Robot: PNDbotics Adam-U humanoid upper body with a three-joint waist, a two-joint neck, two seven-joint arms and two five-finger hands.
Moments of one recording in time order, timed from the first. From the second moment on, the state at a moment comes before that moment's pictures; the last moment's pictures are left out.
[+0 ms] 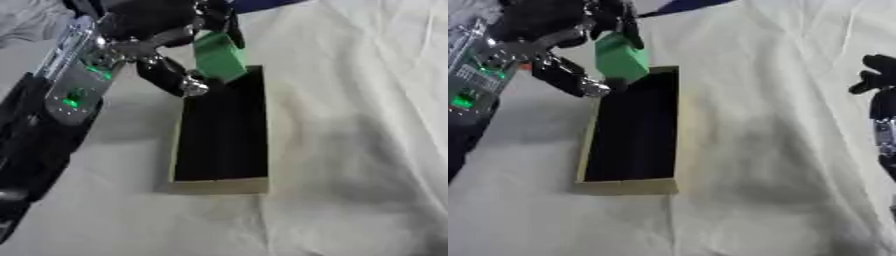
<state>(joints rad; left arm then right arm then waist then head) -0.82 0.37 -0.36 -1.64 -0.69 -0.47 -0.43 -0.02 -0.36 -0.09 -1.99 0.05 -0.41 -0.01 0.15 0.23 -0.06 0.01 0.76</state>
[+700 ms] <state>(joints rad) -0.75 0.32 -0.42 -1.55 -0.89 -0.54 -0.42 -0.02 -0.36 -0.09 -1.99 0.06 -0.41 -0.01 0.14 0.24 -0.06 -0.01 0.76</state>
